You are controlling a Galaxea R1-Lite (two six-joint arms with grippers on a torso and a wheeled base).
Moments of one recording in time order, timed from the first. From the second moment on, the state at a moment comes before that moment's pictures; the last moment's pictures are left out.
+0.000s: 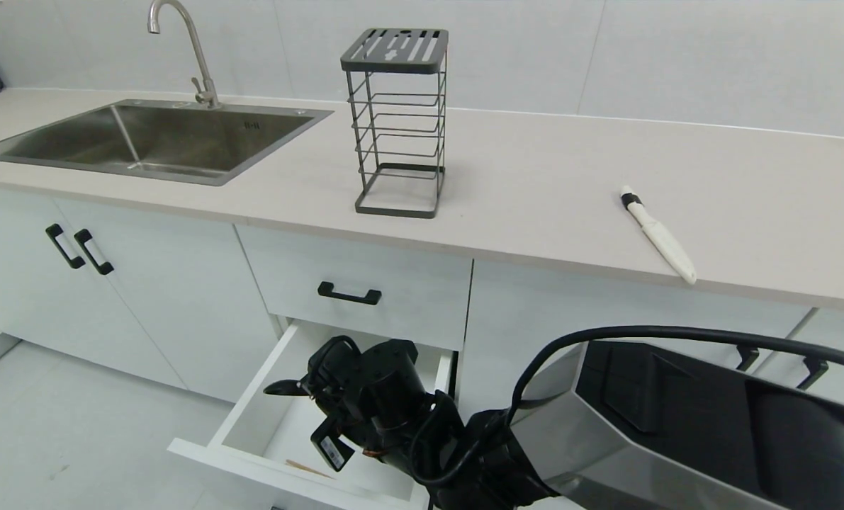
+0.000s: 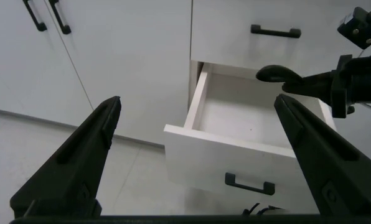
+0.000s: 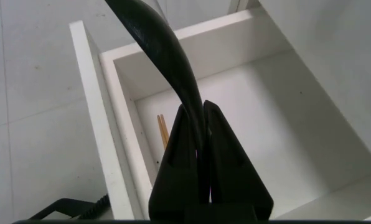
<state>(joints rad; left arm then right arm) 0.00 0.00 0.00 0.00 -0.01 0.00 1.03 2.47 -1.30 -0.73 -0.07 -0.04</state>
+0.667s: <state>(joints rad) 0.00 0.00 0.00 0.00 -0.01 0.00 1.00 2.49 -1.37 -0.73 -0.12 -0.12</state>
